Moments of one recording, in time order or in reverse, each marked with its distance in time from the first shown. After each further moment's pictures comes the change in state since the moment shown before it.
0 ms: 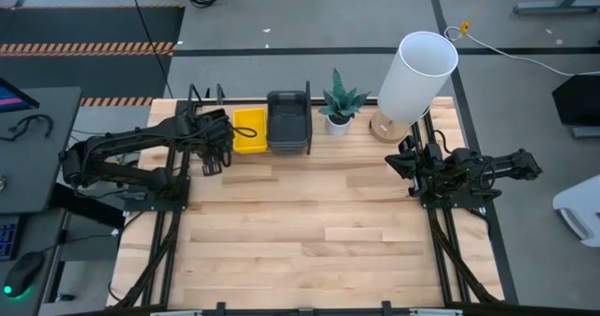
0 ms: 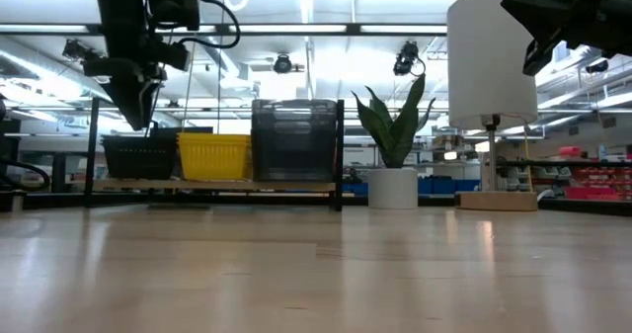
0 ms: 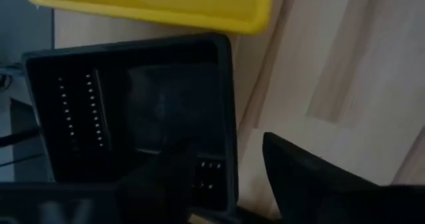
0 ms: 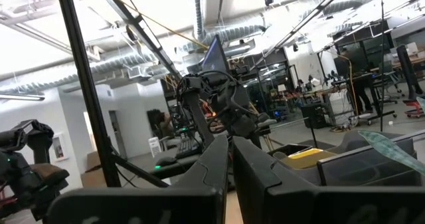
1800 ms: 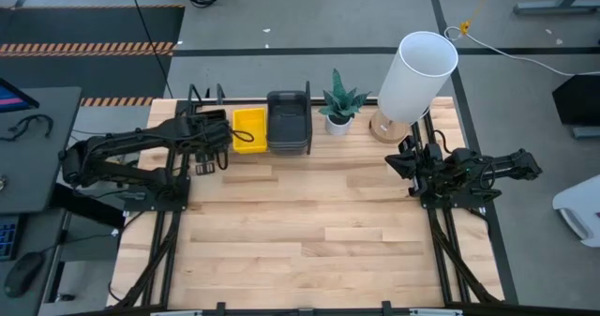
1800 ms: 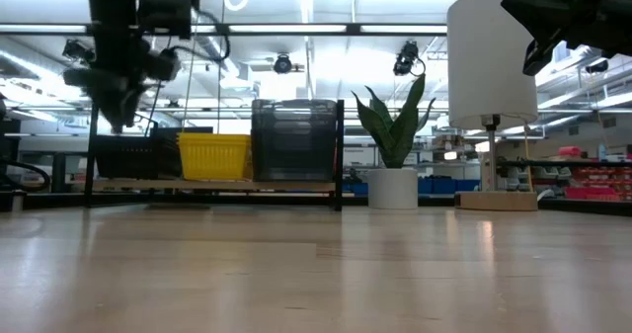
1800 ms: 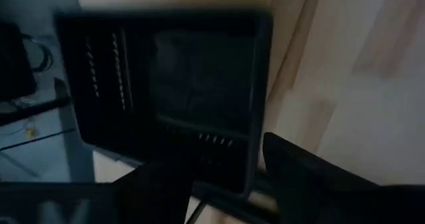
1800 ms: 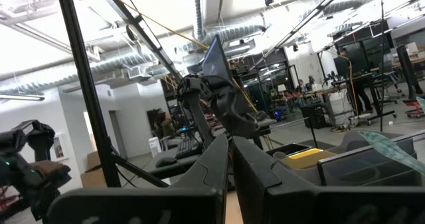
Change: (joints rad) left arm -0.017 -0.002 -0.021 -0.087 -0.136 0.028; right arm 0.000 0.000 0.000 0.000 0.000 0.000
